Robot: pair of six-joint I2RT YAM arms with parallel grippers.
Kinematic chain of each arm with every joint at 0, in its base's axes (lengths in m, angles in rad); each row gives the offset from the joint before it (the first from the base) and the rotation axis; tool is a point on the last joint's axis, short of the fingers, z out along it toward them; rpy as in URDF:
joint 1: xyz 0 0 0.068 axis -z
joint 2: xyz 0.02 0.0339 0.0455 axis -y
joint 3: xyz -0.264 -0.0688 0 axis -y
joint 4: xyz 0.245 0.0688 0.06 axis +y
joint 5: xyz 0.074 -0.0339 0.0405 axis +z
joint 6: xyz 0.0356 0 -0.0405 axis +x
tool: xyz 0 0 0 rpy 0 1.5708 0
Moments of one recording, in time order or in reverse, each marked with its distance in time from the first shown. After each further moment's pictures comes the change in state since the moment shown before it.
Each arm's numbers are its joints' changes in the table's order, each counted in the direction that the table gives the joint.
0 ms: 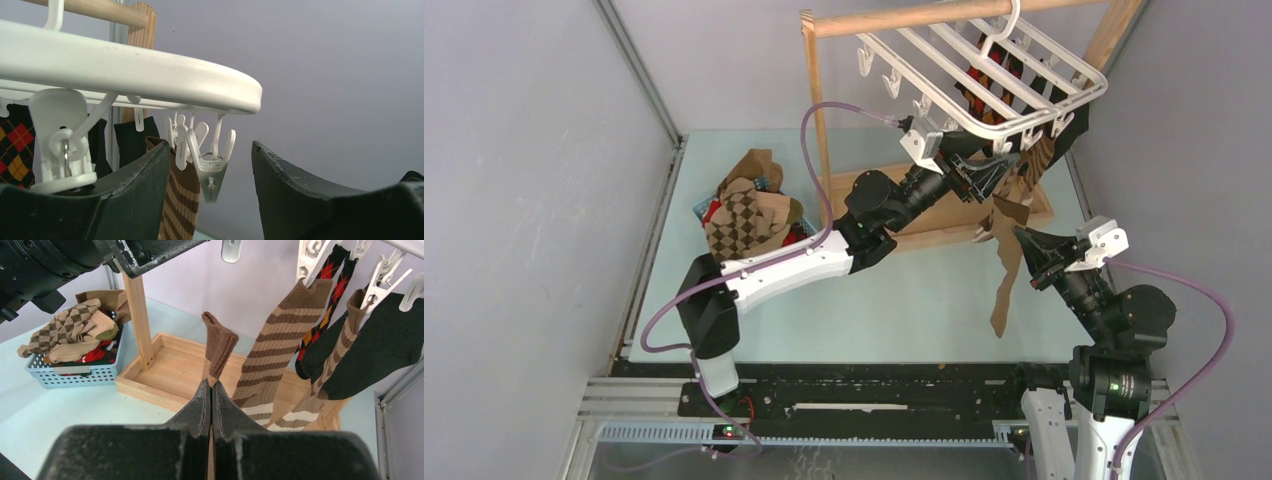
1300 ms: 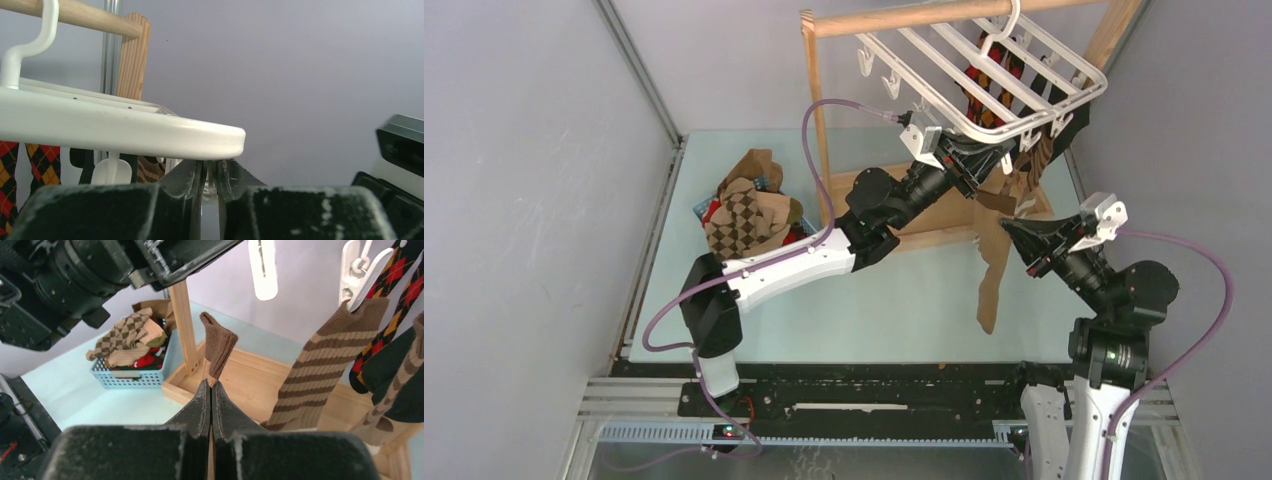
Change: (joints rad) left arm 0.006 -0.017 0.042 -0.006 -0.005 -0.040; right arm 0.073 -0.103 -0.001 -0.149 0.238 0.182
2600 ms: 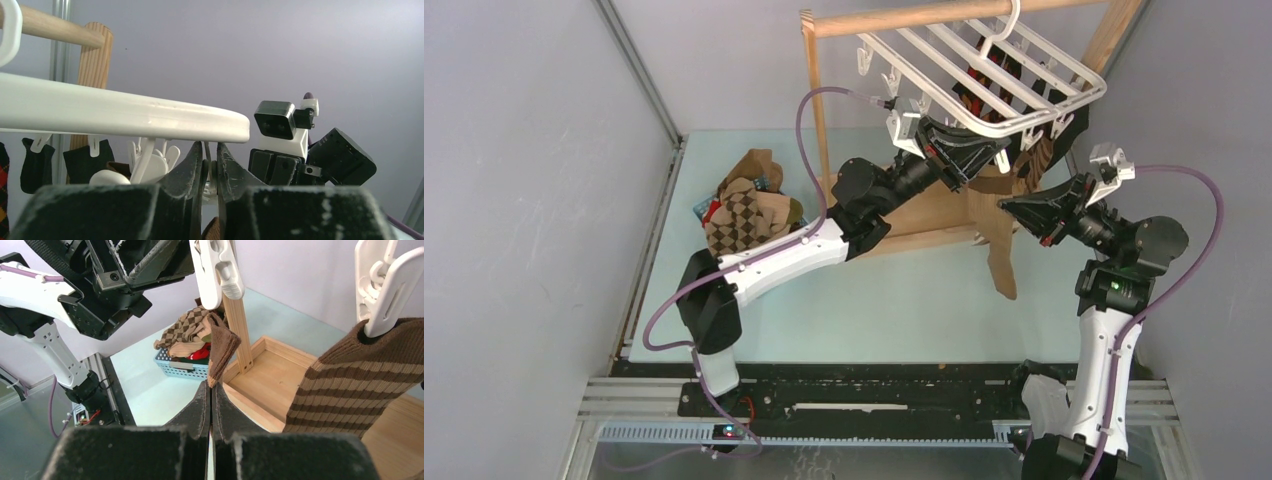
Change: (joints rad) left arm -0.067 0.002 0.000 -0.078 -0.192 -0.182; right arm 0.156 -0.336 -0.006 -0.607 0.454 0.484
